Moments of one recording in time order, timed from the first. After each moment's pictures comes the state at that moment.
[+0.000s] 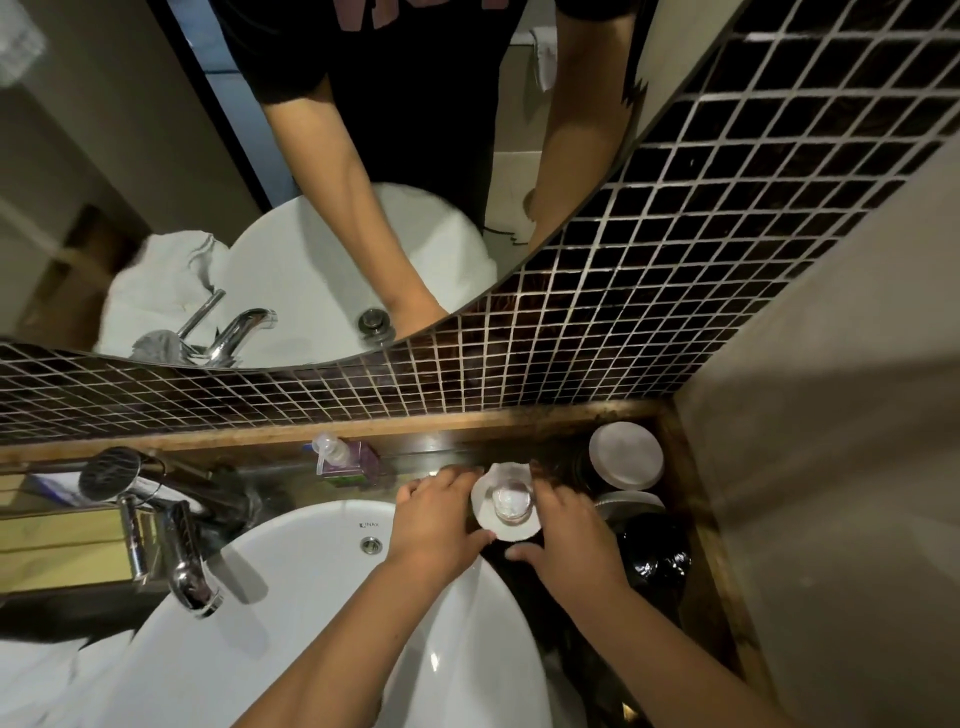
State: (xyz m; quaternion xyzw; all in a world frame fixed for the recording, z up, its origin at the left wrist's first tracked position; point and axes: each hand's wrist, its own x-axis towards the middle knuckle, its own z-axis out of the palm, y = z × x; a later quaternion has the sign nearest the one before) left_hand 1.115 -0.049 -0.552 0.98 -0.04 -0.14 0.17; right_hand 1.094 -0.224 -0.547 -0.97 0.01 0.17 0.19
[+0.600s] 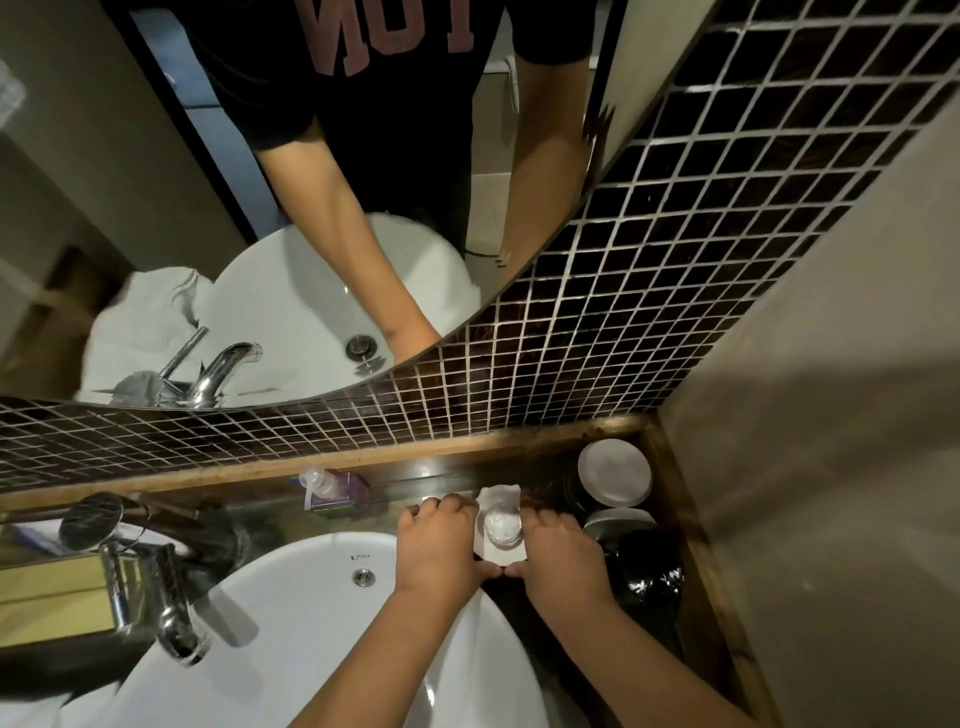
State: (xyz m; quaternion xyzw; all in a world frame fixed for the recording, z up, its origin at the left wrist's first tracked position) left_hand 1.120 -0.063 -0.557 0.98 -0.06 -0.17 0.07; right_hand 1.100 -0.214 -0.553 -0.97 0.00 0.21 0.08
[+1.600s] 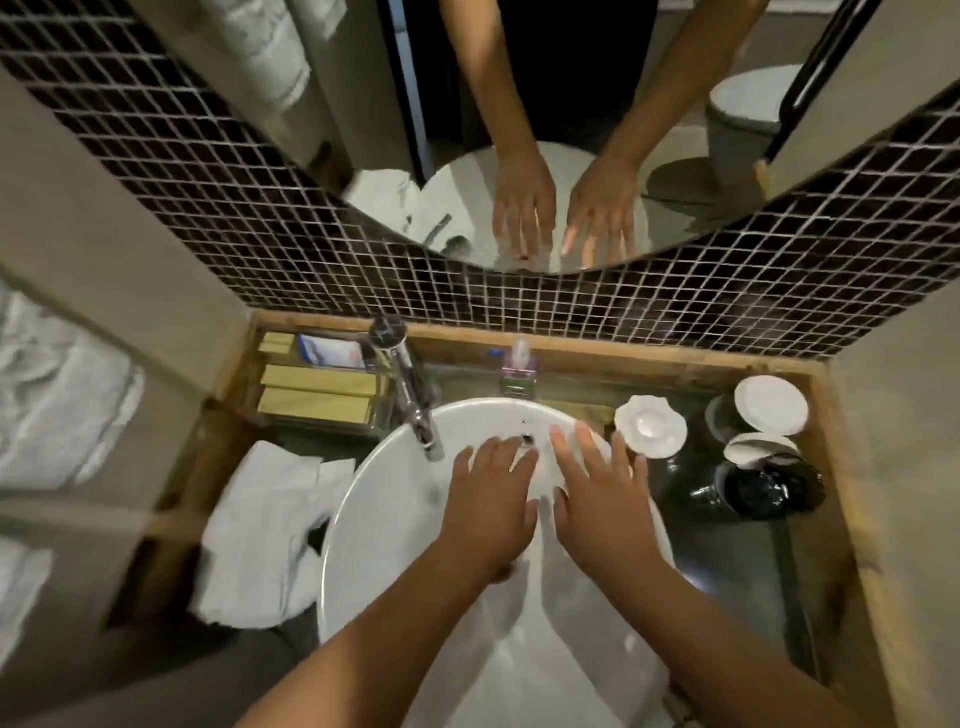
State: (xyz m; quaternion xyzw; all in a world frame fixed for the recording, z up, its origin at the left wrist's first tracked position) left_hand 0.972 0.056 -0.493 0.99 -0.02 -0.09 0.13; right_hand 0.995 -0.093 -0.489 -0.98 -0.14 0.13 0.04
